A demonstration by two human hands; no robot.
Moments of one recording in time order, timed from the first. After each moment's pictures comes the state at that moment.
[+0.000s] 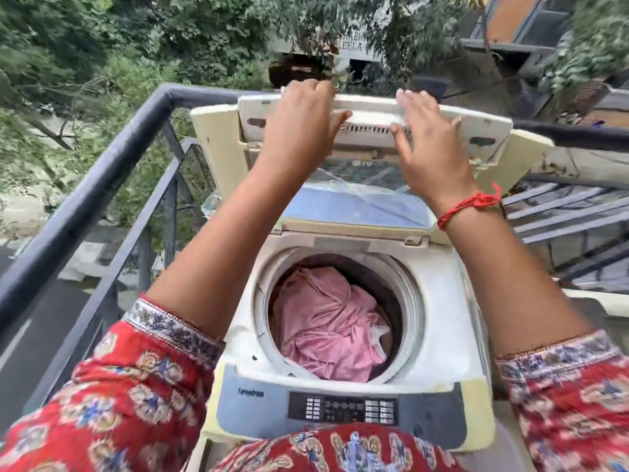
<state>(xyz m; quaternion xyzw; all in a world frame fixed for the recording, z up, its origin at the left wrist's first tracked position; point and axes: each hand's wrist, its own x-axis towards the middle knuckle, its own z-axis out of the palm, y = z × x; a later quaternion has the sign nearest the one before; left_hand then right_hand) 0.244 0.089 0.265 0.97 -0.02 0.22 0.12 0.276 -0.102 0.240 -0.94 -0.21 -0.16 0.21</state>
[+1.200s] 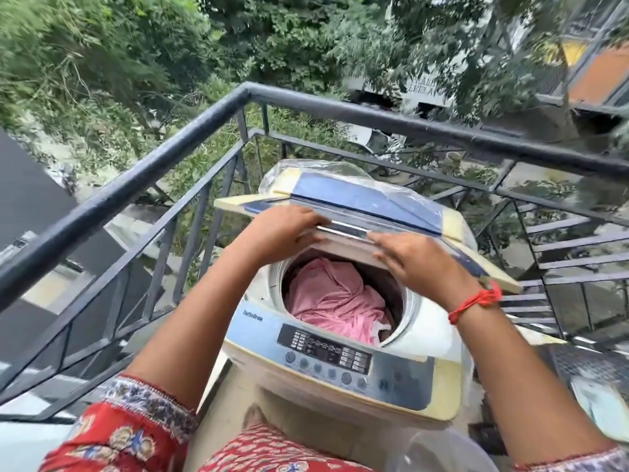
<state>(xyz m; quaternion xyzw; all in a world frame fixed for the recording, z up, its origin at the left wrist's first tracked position) 0.043 0.071 0.188 0.99 -0.09 0.03 0.11 0.122 -0.186 0.179 -0.85 -0.51 -0.04 0.15</state>
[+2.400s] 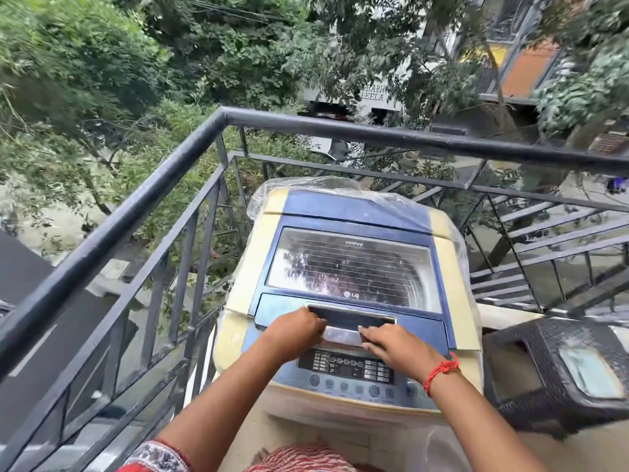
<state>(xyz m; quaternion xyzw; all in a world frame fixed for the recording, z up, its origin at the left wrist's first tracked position) -0.011 0.058 0.061 0.98 -0.12 -0.15 0.09 0.047 -0.180 0.047 -0.89 -0.39 0.19 0.09</state>
